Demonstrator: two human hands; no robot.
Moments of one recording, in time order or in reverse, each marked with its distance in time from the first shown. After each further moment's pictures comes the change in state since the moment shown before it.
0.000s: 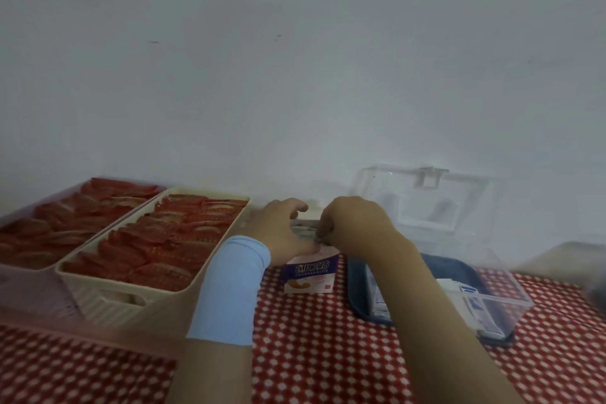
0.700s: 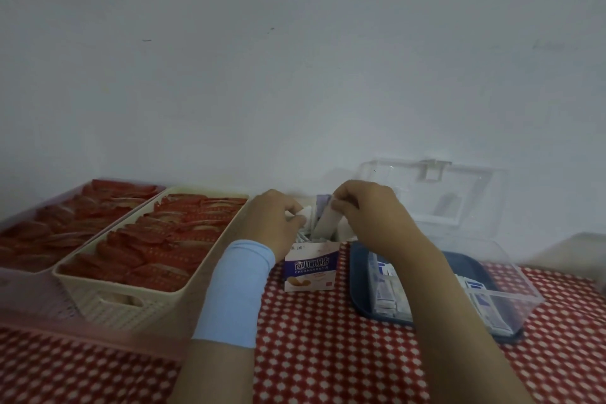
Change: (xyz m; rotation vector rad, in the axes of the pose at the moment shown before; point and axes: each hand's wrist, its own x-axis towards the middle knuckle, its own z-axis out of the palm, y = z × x) left_hand 0.009 -0.004 0.009 -0.021 0.269 0.015; right_hand -0.013 0.026 0.003 0.540 0.287 0.051
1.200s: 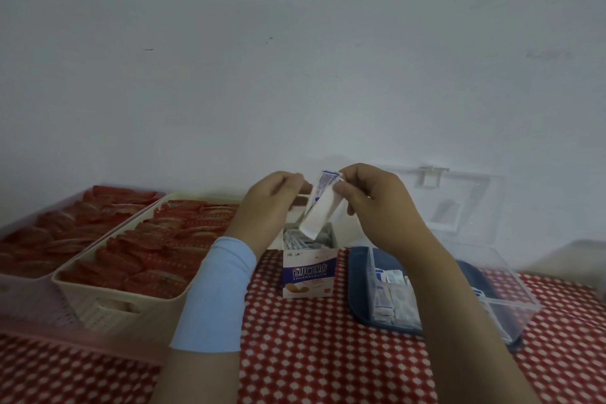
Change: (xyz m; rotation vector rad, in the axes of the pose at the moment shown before) left_hand -0.004 0.022 -0.023 -0.724 -0.014 -0.044; right_hand -0.005 -0.014 -0.021 0.372 0.109 -0.083
